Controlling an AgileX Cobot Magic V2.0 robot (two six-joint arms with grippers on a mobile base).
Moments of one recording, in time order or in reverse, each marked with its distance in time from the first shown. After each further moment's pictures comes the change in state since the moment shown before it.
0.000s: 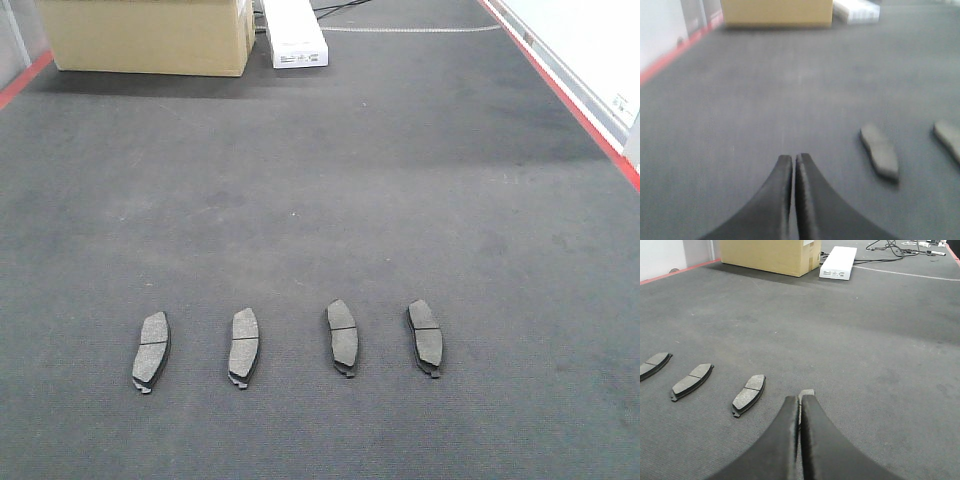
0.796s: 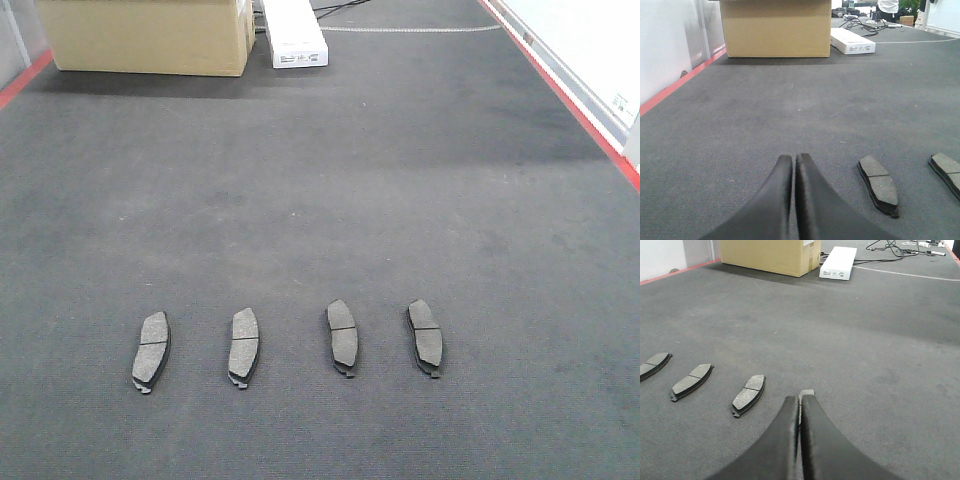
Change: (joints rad) left arm 0.000 0.000 0.001 0.000 -0.047 -0.001; right arm 0.000 0.000 0.000 0.000 -0.001 0.000
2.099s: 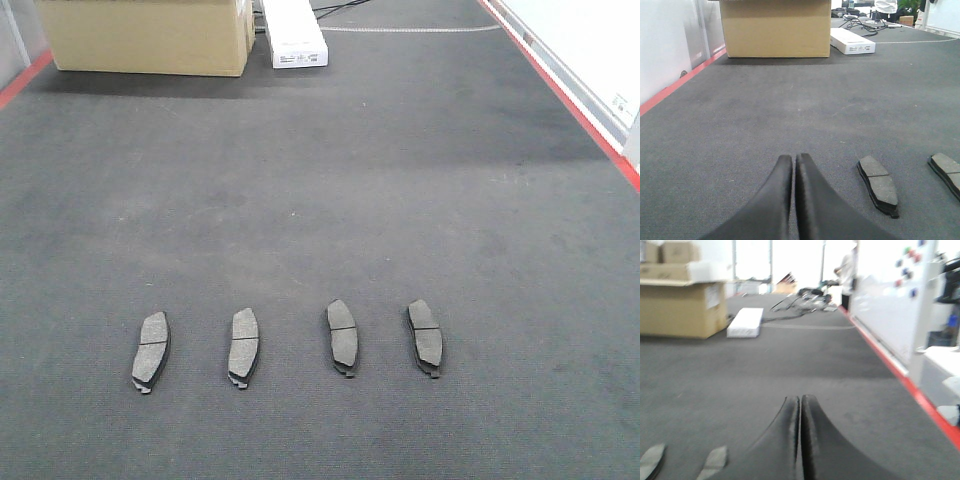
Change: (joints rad) left arm 0.000 0.000 0.000 0.000 0.000 0.000; right arm -0.449 -0.143 0.222 0.156 -0.354 -0.132
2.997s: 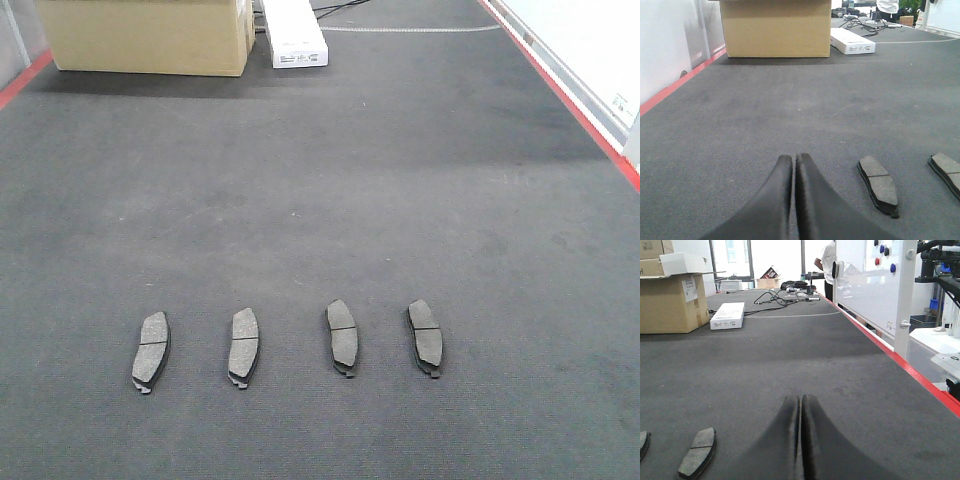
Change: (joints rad) left arm 0.000 0.000 0.000 0.000 0.000 0.000; right arm -0.050 -0.067 0.163 0.013 -0.066 0.039
